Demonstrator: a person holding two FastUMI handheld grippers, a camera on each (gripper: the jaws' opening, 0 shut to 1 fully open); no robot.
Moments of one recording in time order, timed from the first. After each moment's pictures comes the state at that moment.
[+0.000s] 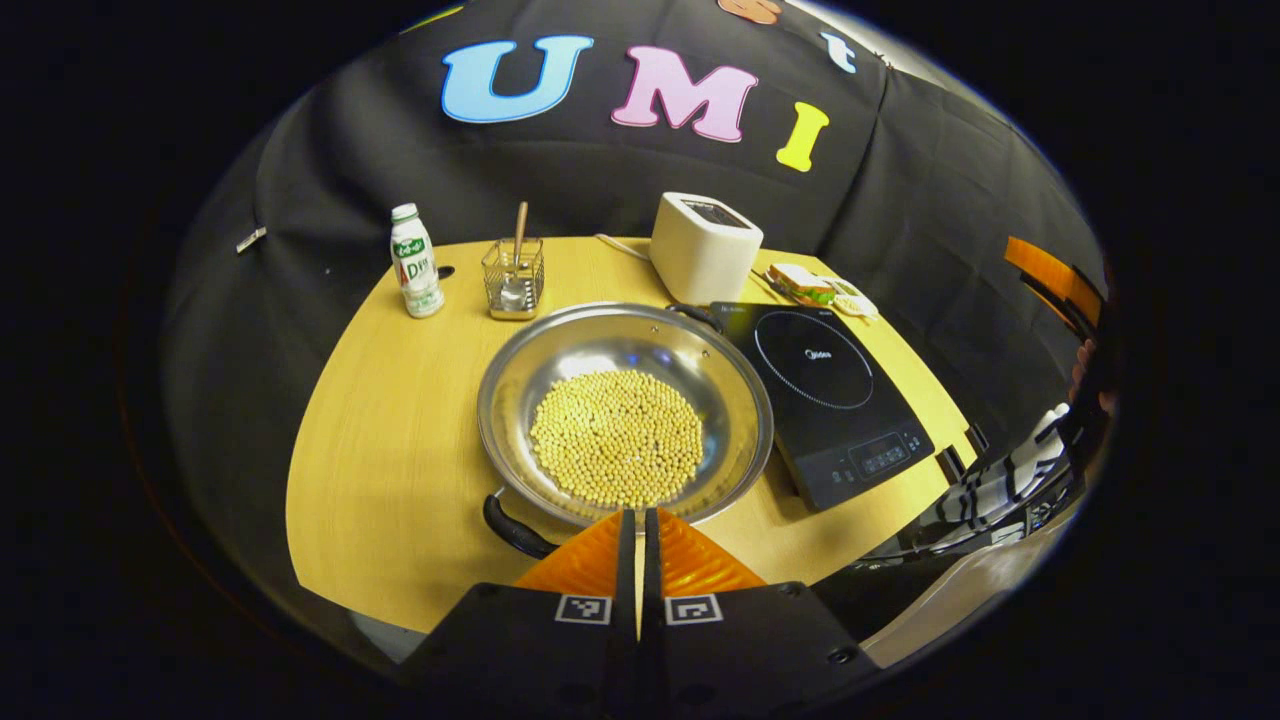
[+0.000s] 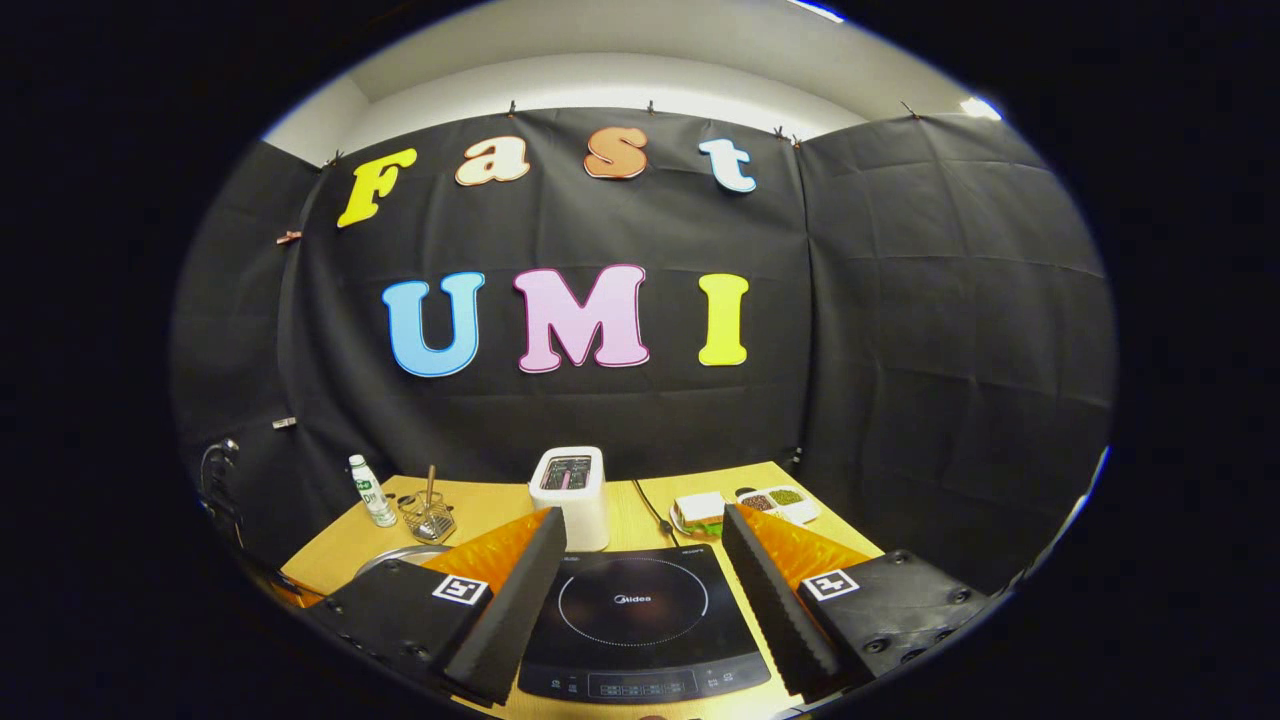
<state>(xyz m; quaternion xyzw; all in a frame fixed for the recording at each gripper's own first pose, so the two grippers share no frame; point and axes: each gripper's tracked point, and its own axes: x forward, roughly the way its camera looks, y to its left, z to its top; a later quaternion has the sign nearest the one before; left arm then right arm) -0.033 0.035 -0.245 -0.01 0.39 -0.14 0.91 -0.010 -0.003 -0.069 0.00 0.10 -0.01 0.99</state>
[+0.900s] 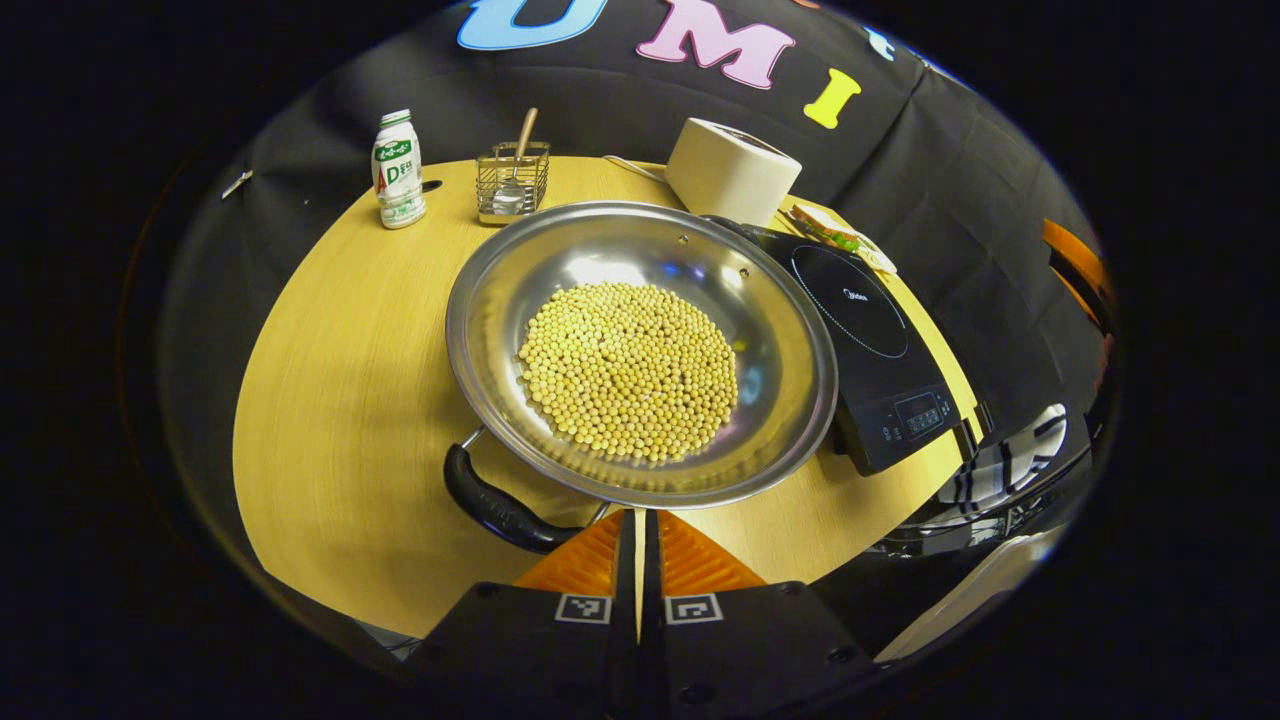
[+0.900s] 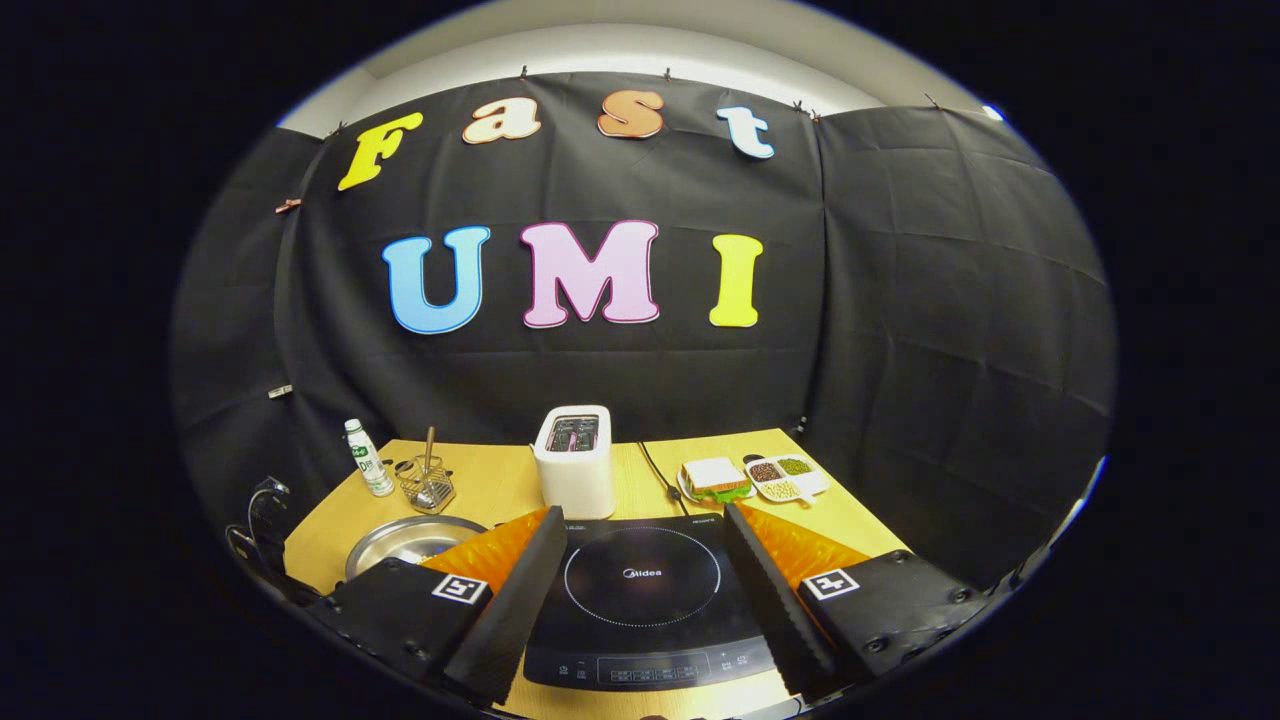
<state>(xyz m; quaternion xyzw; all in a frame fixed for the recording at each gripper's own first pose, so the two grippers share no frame) -0.021 0.049 -0.320 -0.04 0.47 -0.15 0.87 -0.002 0.015 -0.094 -0.01 0.15 -0.01 0.99</state>
